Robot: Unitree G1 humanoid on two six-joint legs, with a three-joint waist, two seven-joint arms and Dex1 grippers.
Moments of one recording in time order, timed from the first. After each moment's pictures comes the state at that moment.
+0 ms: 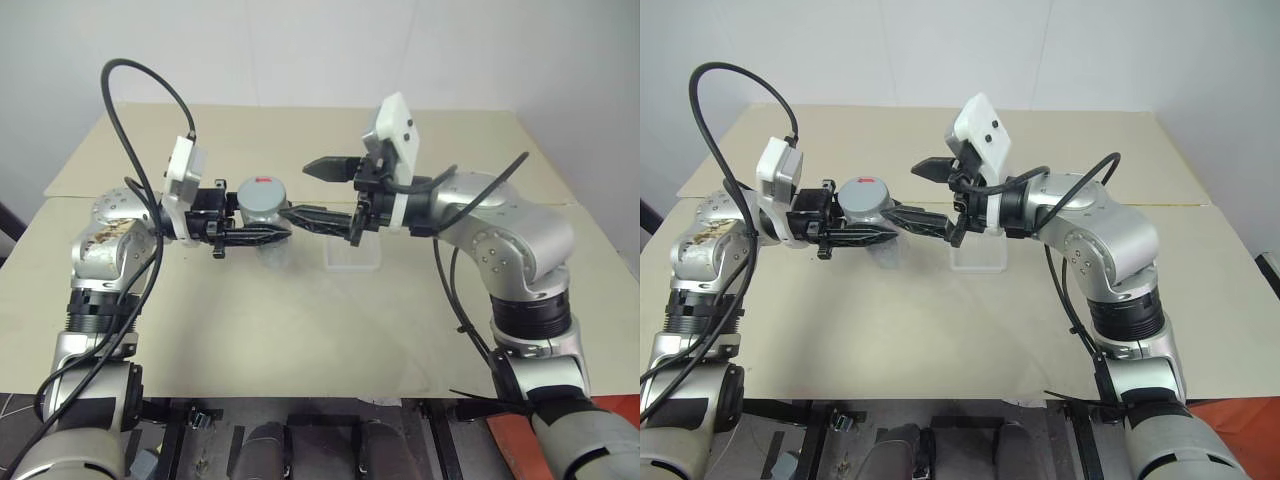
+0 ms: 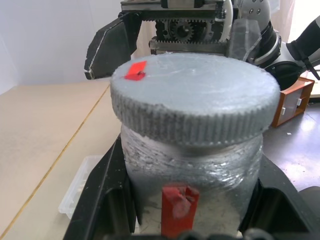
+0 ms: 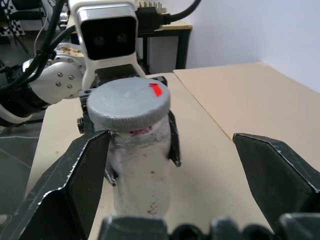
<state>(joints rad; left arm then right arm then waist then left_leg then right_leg) -0.78 0.63 0.05 0.22 -0.56 0.33 -1.50 -0.92 -0.42 0.10 -0.26 0.58 0.87 0.73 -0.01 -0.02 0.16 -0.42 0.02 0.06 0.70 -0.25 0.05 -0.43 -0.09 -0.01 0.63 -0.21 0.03</state>
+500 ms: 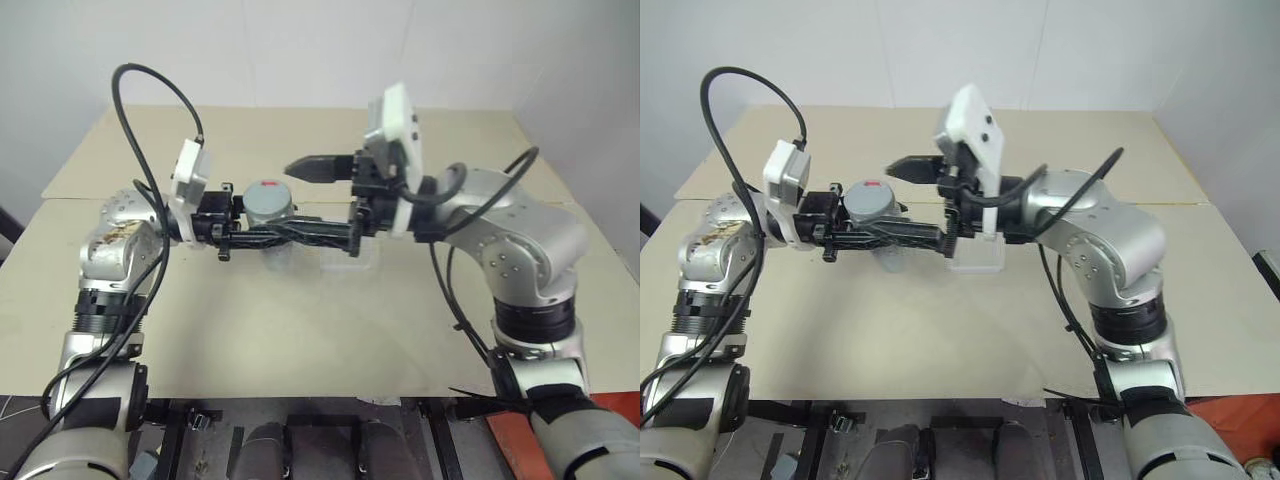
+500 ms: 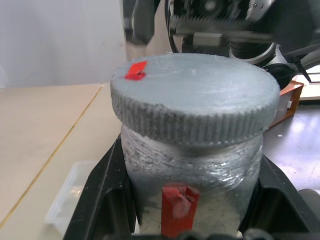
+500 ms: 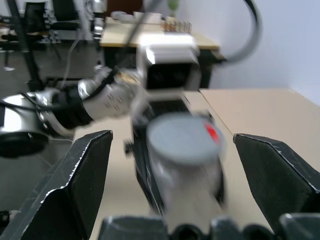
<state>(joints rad) -0.78 0.60 0.04 0.22 -0.56 0.35 -1.50 -0.95 -0.39 0.12 -0.35 0.65 0.87 0.77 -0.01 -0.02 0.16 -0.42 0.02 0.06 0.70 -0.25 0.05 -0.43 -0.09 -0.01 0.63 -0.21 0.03</state>
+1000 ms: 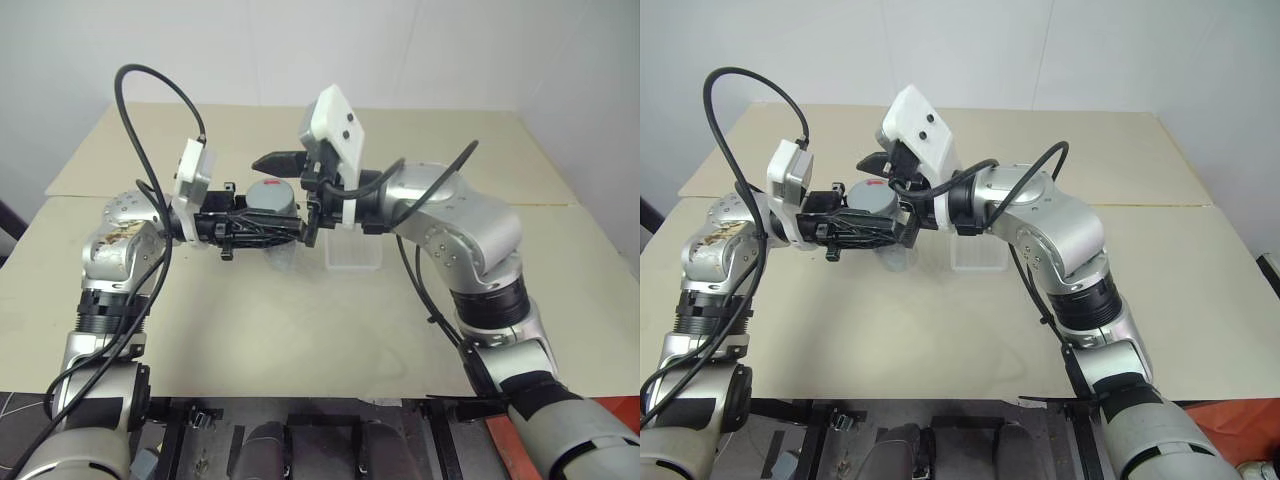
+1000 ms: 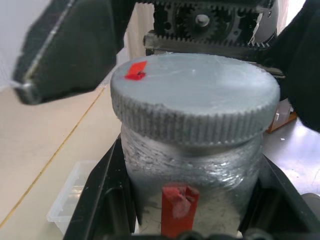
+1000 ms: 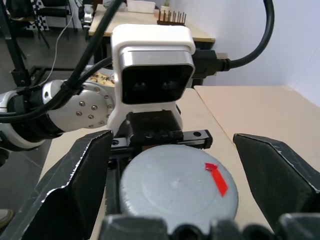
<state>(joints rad) -0.78 0.60 0.04 0.21 -0.55 0.36 -1.48 -1.02 -0.28 0.23 -0.20 0.49 0.81 0.72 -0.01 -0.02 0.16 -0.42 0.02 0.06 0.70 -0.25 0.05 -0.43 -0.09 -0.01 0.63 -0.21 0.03</state>
